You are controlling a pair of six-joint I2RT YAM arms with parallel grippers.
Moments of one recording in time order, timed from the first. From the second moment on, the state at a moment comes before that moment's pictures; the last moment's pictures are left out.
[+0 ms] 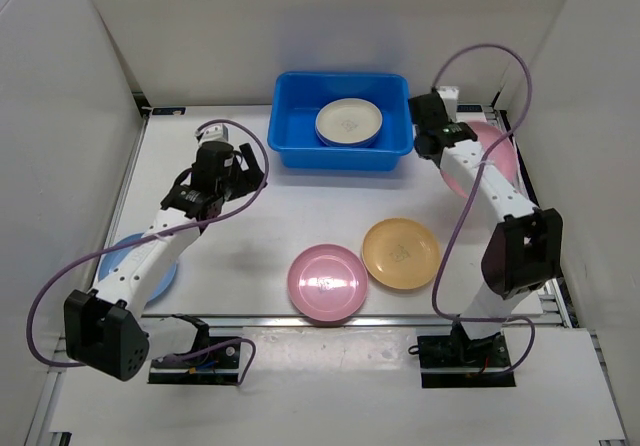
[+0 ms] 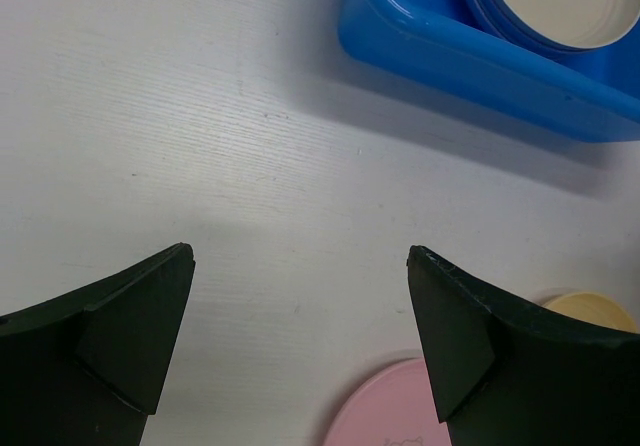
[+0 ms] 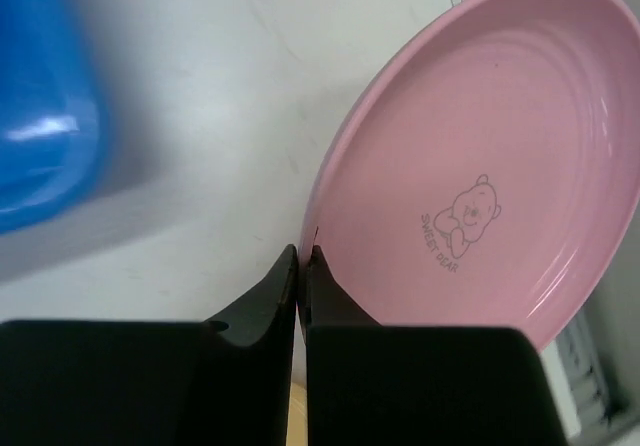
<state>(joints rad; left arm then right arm) -0.36 1.21 1.03 -0.41 -0.21 -0.54 0.28 1.71 1.49 -0.73 0.61 0.33</state>
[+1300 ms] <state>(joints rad) -0.22 1.45 1.06 -0.45 -0.06 -0.50 0.57 2.51 2.27 -0.26 0.15 -0.30</state>
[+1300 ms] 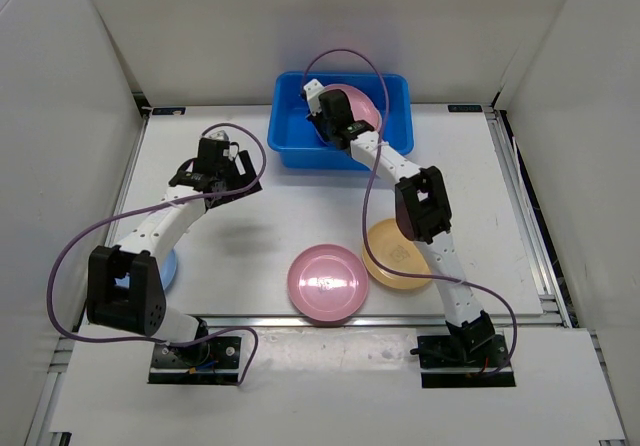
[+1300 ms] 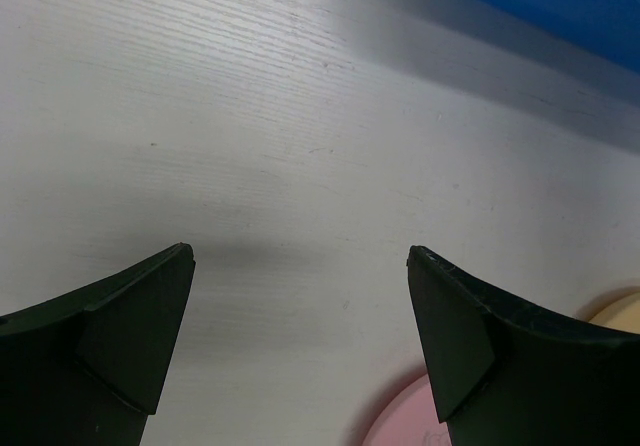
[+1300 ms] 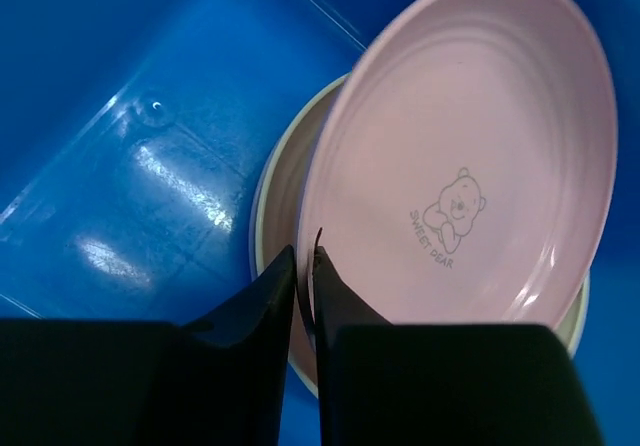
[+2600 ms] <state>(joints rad) -0.67 1.42 0.70 -0.38 0.22 -0.52 0.28 1.42 1.22 -0.43 -0.04 0.33</state>
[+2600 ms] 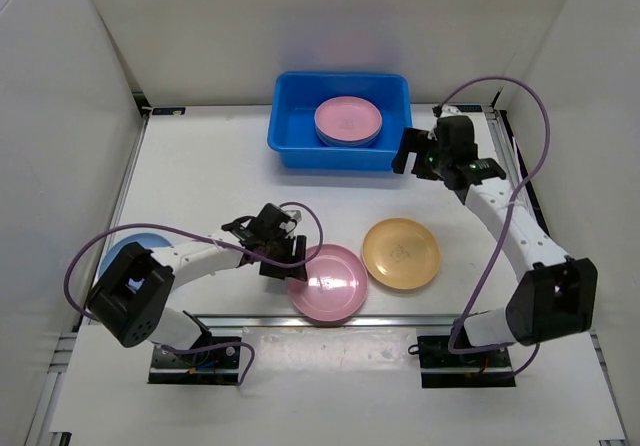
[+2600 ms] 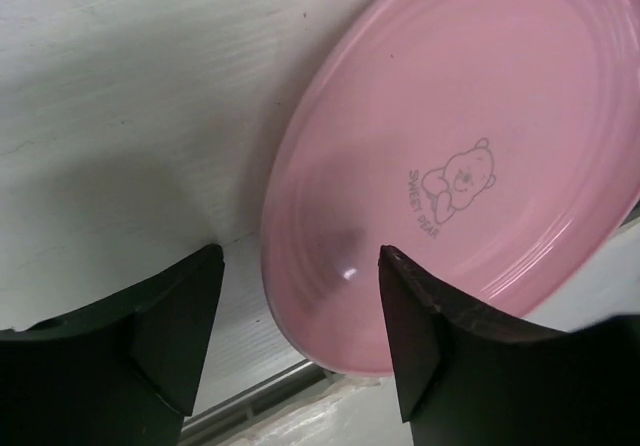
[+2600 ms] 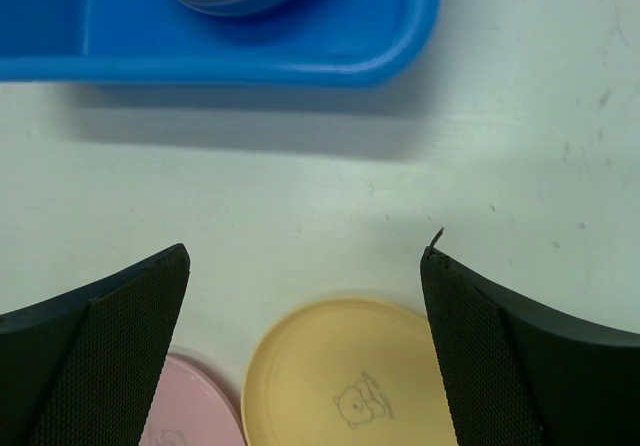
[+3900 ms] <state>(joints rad) -0.45 1.82 1.92 -0.50 -0.21 -0.30 0.06 1.19 0.99 -0.47 0.00 0.39</state>
